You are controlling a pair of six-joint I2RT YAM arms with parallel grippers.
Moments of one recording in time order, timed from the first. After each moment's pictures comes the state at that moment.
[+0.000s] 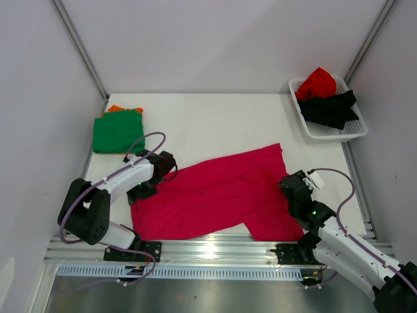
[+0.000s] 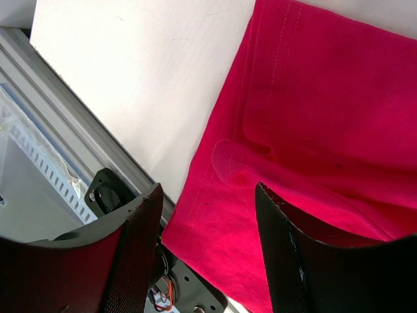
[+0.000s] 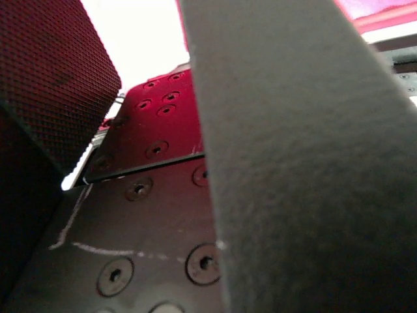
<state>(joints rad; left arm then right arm) -0.47 1.44 0.88 -1.24 -0.64 -1.12 0.61 0.68 0.35 -0.33 0.73 1.15</state>
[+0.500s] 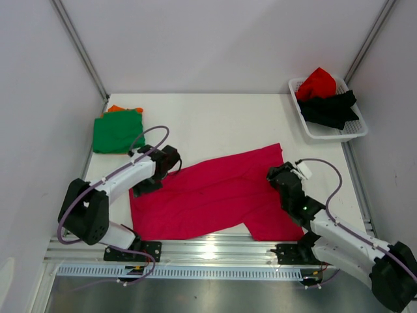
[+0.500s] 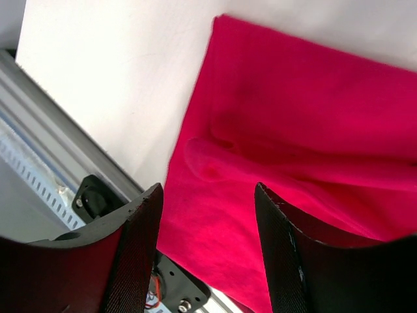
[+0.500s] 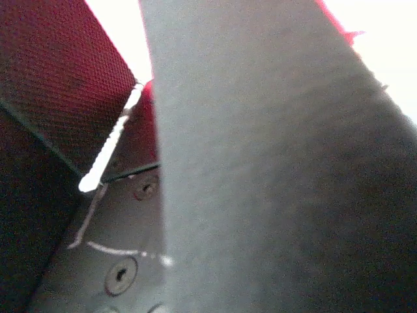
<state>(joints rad) -0.50 1.44 0.95 -1.25 -0.64 -1.12 0.65 0.81 0.34 -0.05 0.69 1.03</state>
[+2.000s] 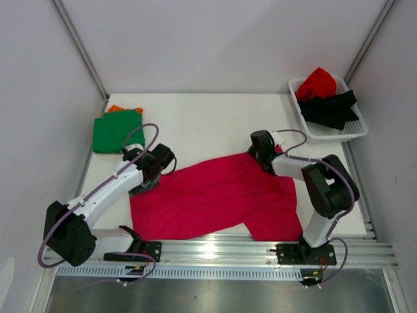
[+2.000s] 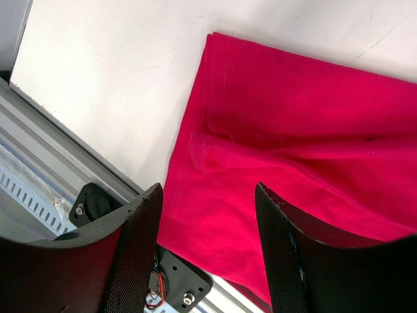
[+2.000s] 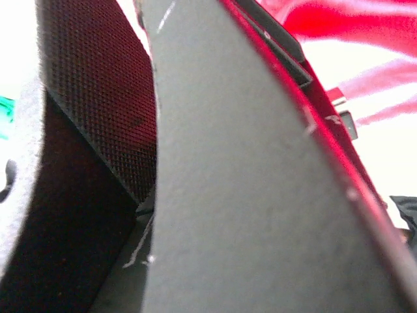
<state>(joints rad) -0.54 1.26 0.99 -1.28 -0.65 -1.07 0.47 1.77 0.90 0.20 0.43 0.85</state>
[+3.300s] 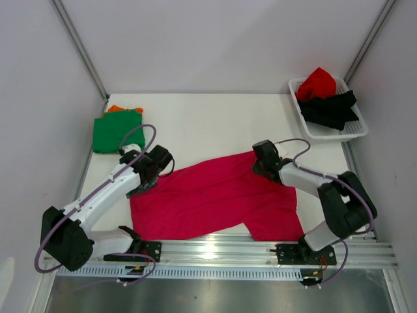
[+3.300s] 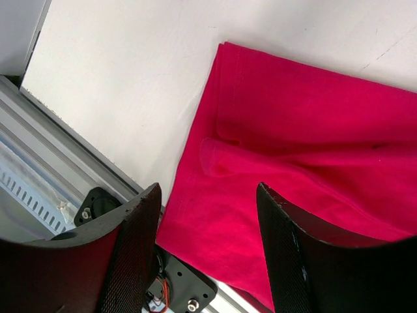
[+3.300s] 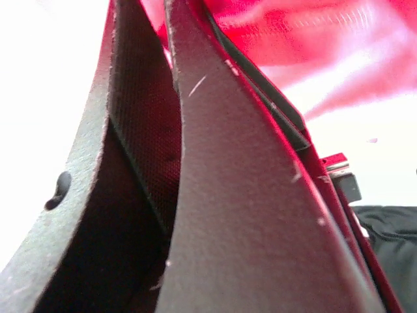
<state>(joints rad) -0.54 1.20 0.97 -1.30 -0.69 -1.08 0.51 1.58 0.81 -0.12 0.34 0.86</state>
